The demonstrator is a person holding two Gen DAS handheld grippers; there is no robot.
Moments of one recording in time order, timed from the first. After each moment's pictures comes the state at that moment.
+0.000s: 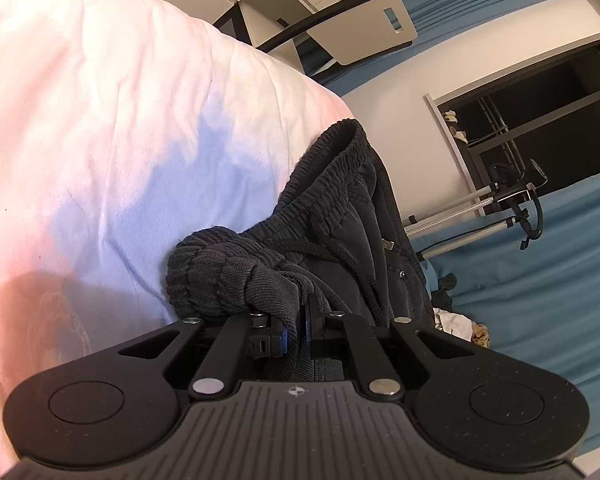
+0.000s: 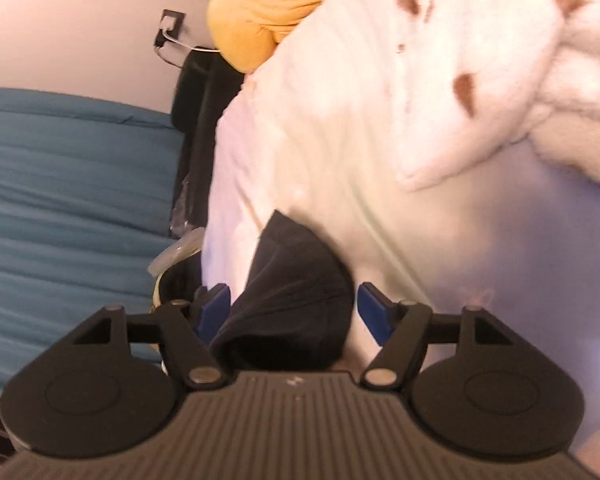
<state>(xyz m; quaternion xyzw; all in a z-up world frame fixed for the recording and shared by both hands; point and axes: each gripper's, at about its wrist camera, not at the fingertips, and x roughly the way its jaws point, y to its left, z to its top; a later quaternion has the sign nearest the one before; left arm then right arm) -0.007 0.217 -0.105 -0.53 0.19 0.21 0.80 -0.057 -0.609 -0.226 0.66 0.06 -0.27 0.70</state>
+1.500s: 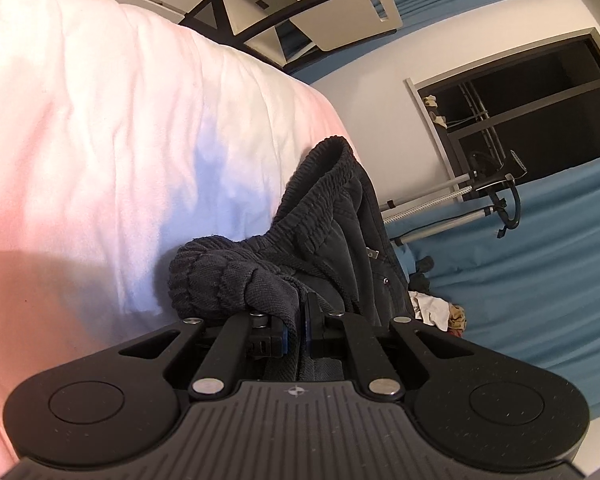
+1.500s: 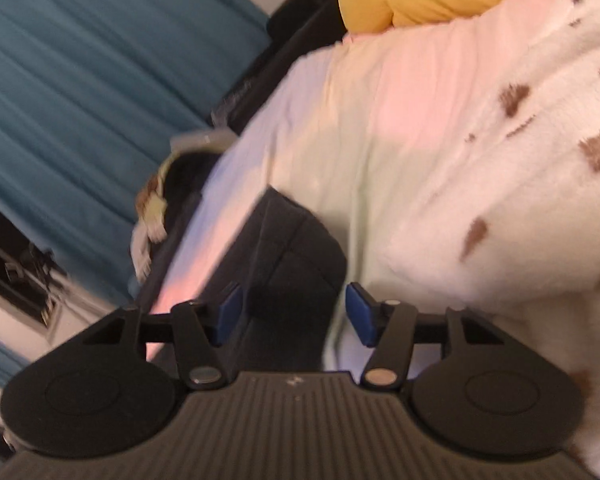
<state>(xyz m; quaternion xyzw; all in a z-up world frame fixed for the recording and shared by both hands) -0.016 0.277 -0.102 -0.54 0.21 0.15 0.80 -0.061 -0.657 -0.221 0.45 0.19 -0.14 0.86</state>
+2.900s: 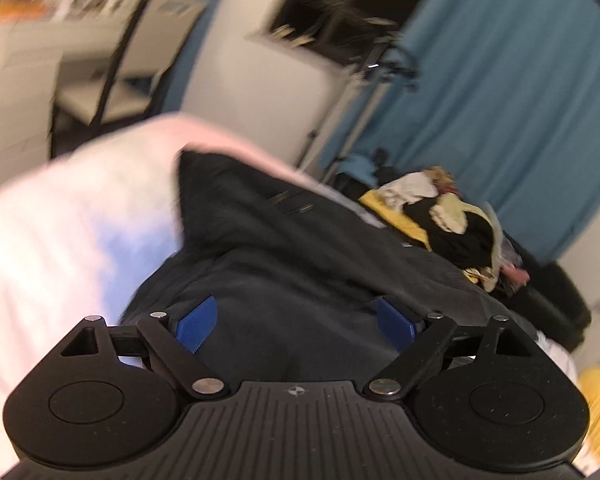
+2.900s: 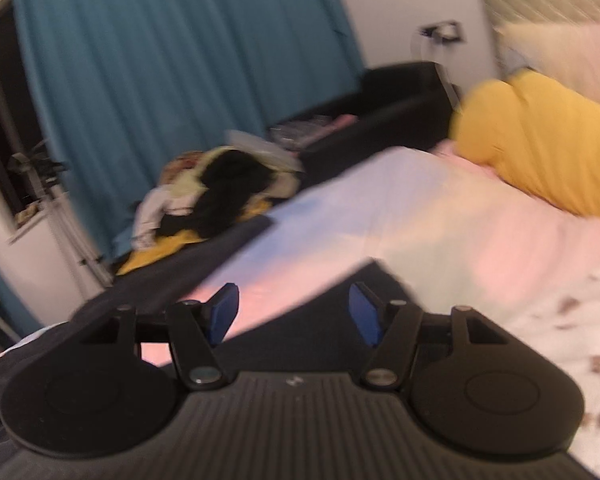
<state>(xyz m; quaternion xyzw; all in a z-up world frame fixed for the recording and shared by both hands) -0.026 0.172 0.004 -0.21 0.26 0.02 0.94 -0.032 -0.548 -0.087 0.22 0.18 -0.12 0.95</state>
